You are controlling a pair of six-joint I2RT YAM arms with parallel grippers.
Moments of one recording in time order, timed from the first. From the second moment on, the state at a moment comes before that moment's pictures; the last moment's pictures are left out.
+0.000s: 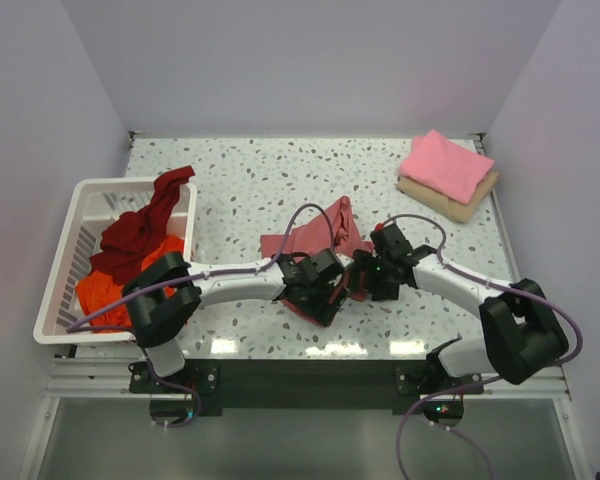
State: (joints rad) left arm -1.08 1.74 1.12 -0.52 0.01 -0.46; right arm 0.48 1.36 0.68 -0.46 -0.14 0.66
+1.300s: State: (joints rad) left arm -0.78 1.38 1.45 -1.02 -0.60 -0.42; right arm -0.03 1.27 1.38 -1.11 0.32 0.36
